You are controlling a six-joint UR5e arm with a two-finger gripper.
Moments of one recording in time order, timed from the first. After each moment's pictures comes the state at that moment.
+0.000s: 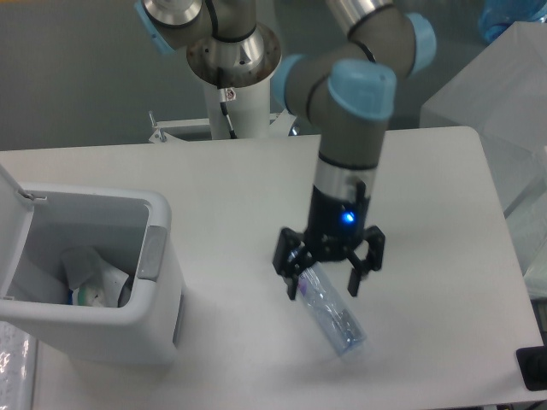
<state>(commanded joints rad) 2.56 -1.99 -1.53 -0.75 1.22 0.23</state>
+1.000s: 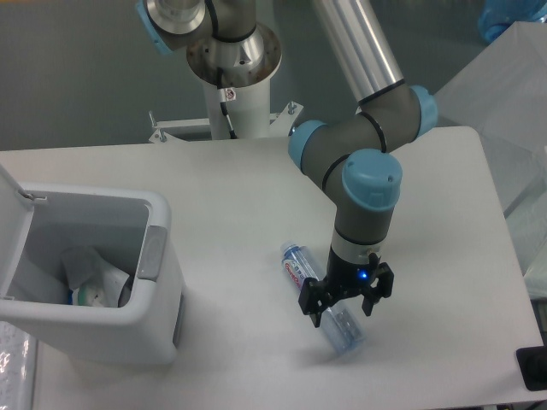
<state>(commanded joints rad) 2.54 -2.13 -1.56 -0.74 1.38 0.20</state>
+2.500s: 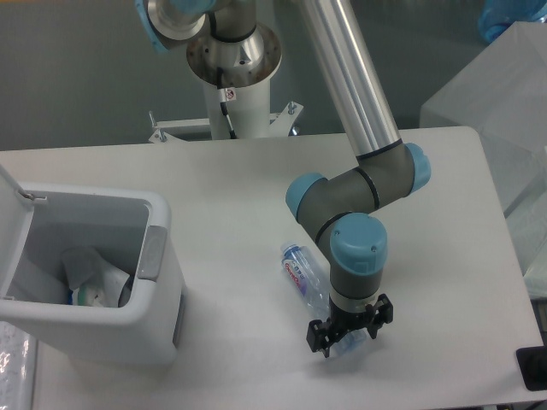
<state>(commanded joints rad) 2.49 -2.28 -1.45 -0.74 1.52 0.11</state>
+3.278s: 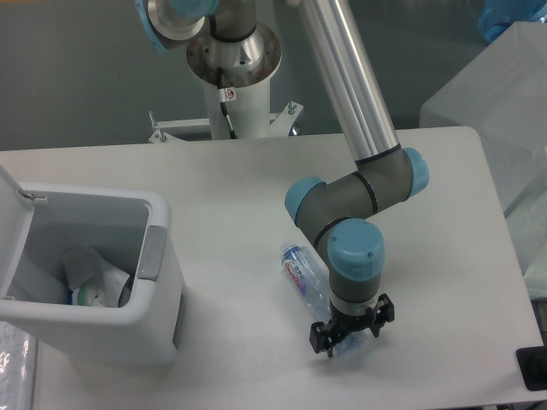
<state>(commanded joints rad) 2.48 -2.30 -1.44 -0.74 1.56 0.08</state>
